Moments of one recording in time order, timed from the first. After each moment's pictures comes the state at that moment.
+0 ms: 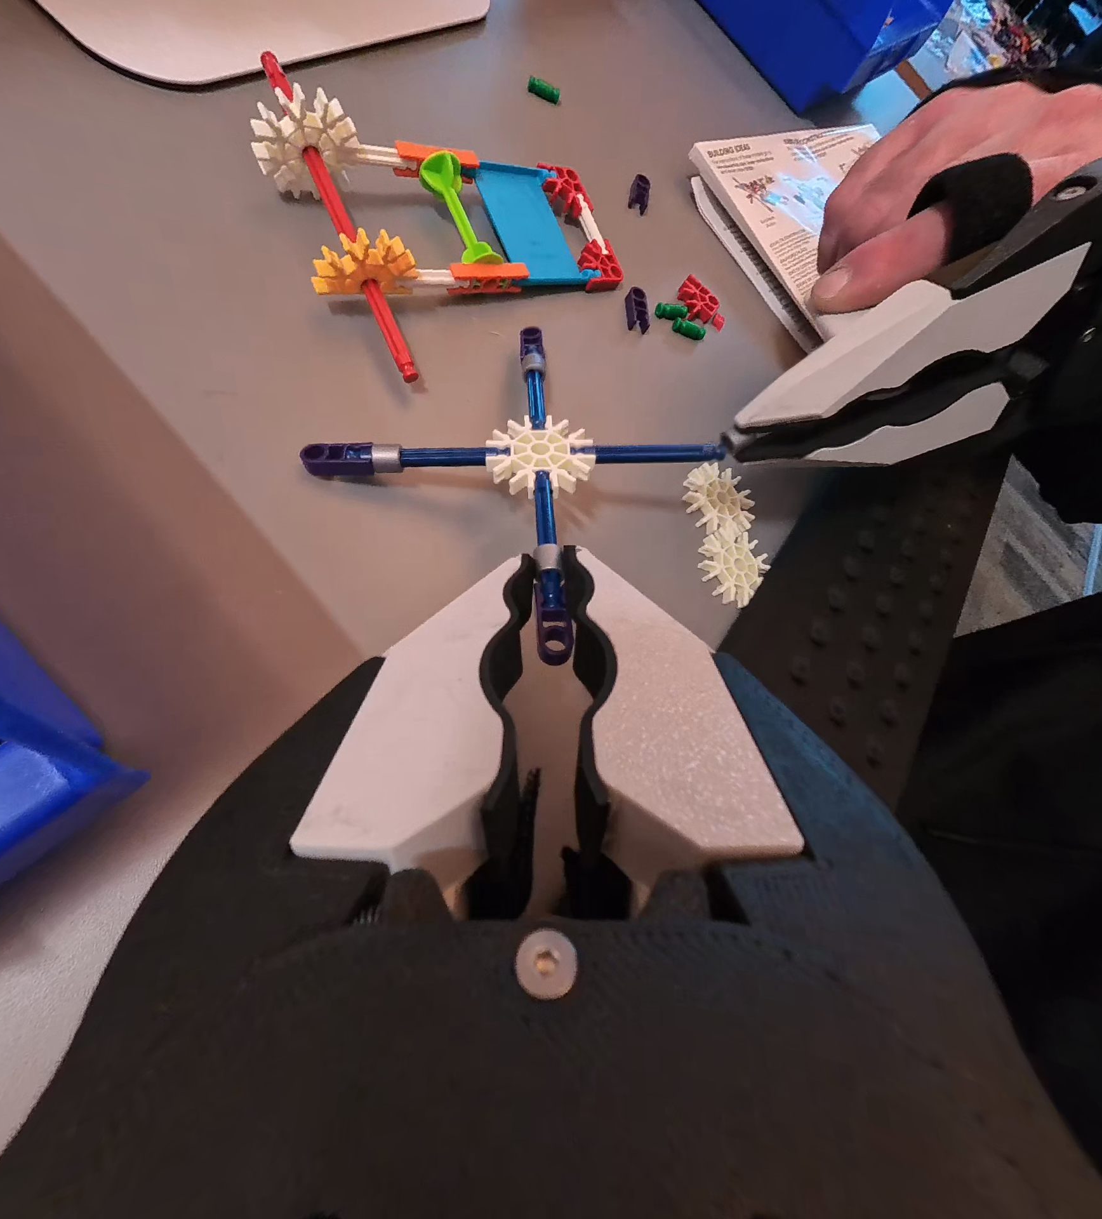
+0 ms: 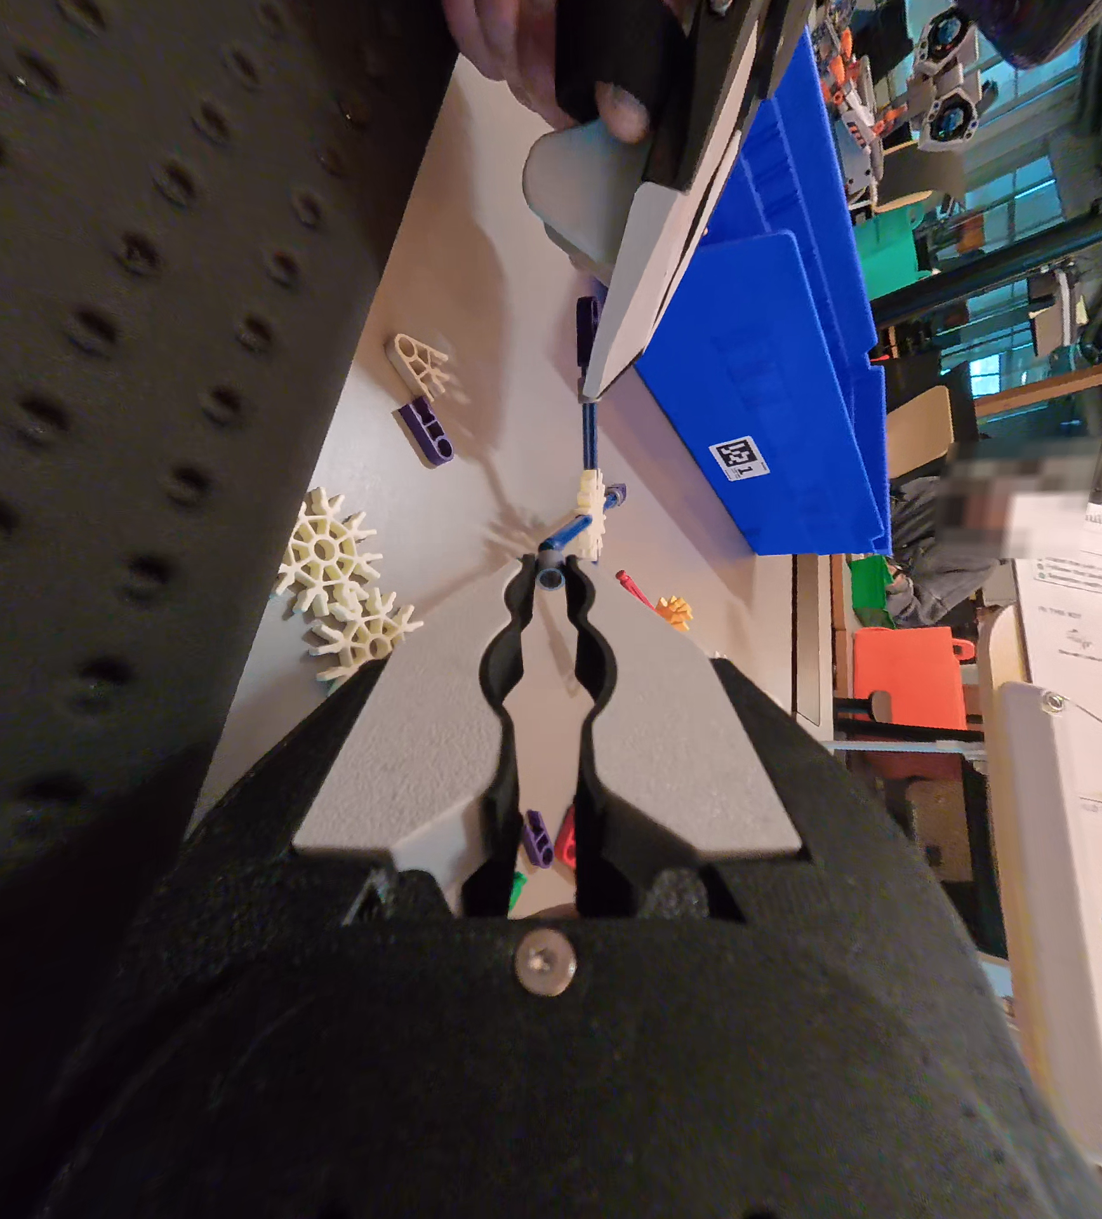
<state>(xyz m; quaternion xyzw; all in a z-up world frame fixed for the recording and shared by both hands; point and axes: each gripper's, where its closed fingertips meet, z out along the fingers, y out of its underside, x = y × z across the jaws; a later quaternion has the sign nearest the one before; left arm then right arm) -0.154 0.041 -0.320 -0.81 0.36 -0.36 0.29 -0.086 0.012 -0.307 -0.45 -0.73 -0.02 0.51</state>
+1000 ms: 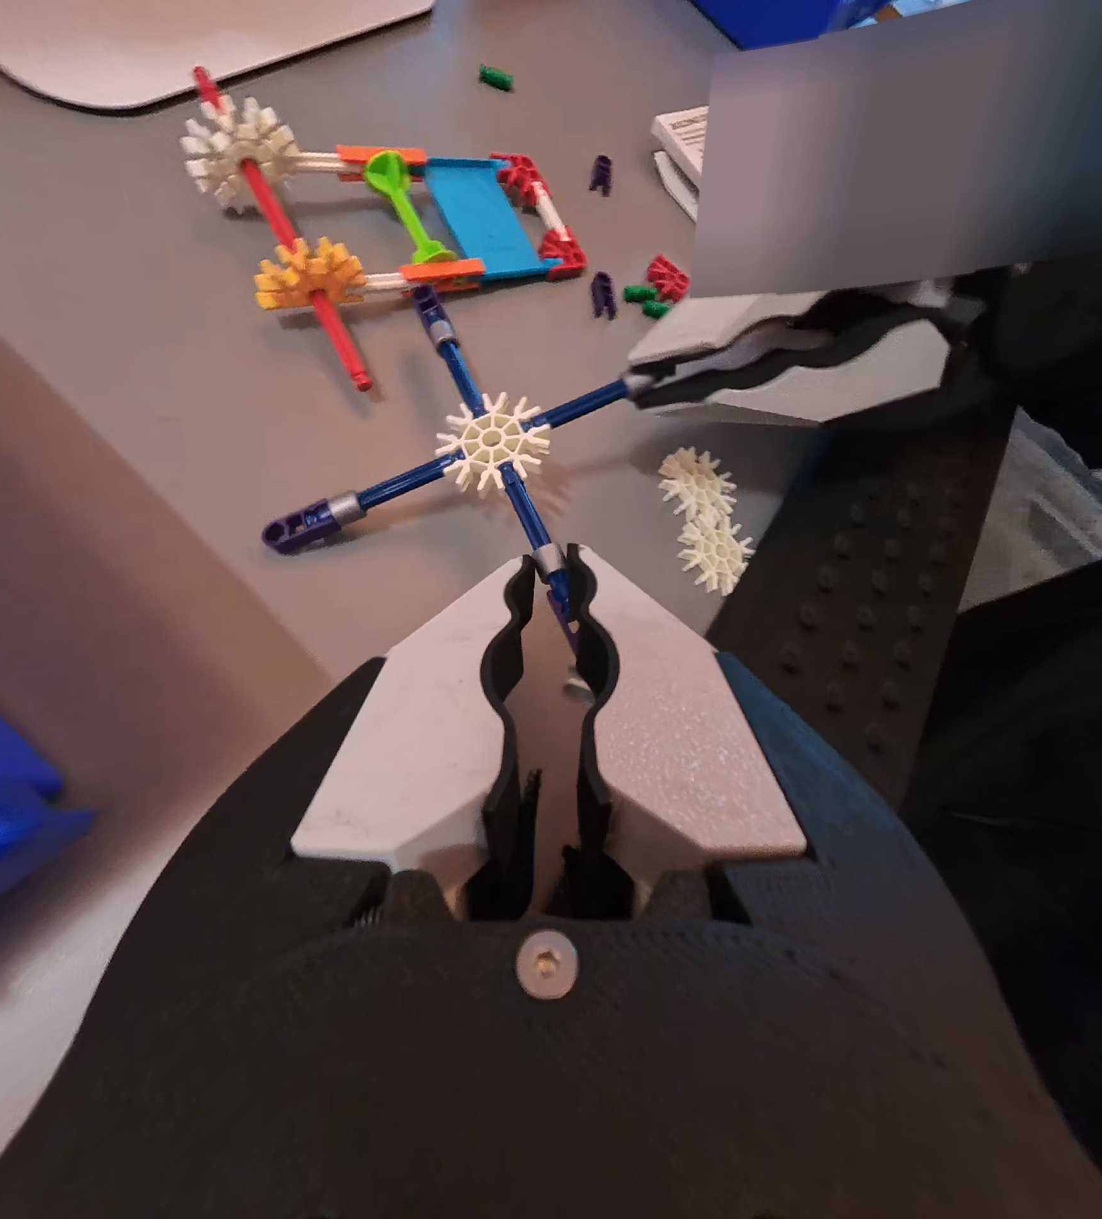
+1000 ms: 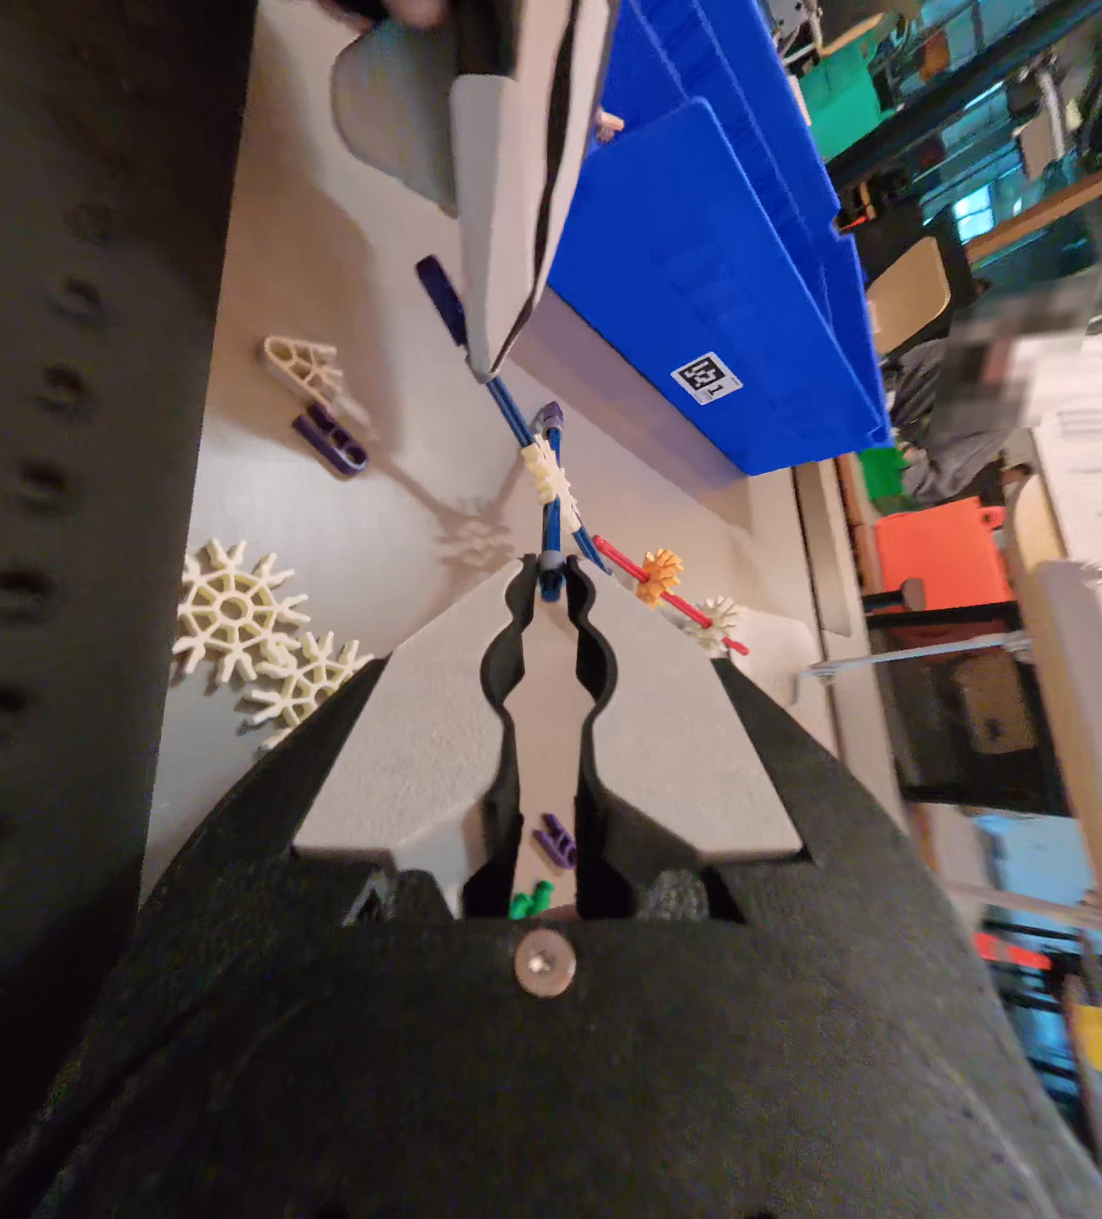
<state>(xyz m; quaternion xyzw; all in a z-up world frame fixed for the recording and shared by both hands) -0.144 0.030 -0.319 -0.80 0.39 -0.34 0.30 -0.089 0.039 -0.307 -0.55 -0.65 -0.01 0.52</state>
